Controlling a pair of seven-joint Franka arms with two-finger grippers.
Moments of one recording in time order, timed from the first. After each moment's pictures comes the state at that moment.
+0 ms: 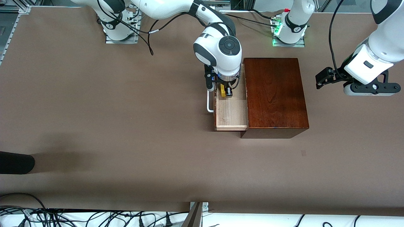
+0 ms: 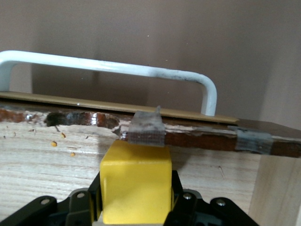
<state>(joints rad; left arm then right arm) -0.16 0.06 0.02 -1.59 -0.01 1.62 -0.15 0.87 0.90 0.12 -1.02 -0.04 1.97 2.43</state>
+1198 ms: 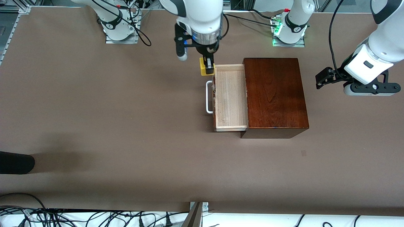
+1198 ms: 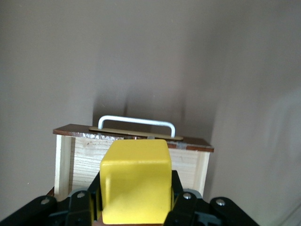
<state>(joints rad) -0.16 0.06 0.02 -1.59 -0.01 1.62 -0.15 0.78 0.57 0.11 -0.90 -0.04 1.52 2.29</state>
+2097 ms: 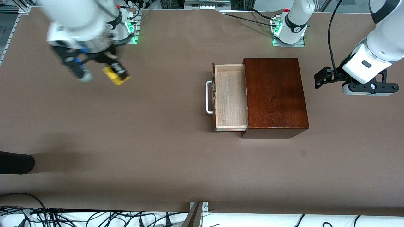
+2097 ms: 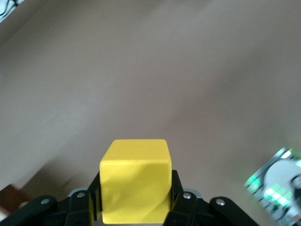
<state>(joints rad) -0.16 0.06 0.01 -1.58 -0.01 1.62 -0.15 0.73 0.17 -0.40 -1.35 0.01 1.44 1.08</state>
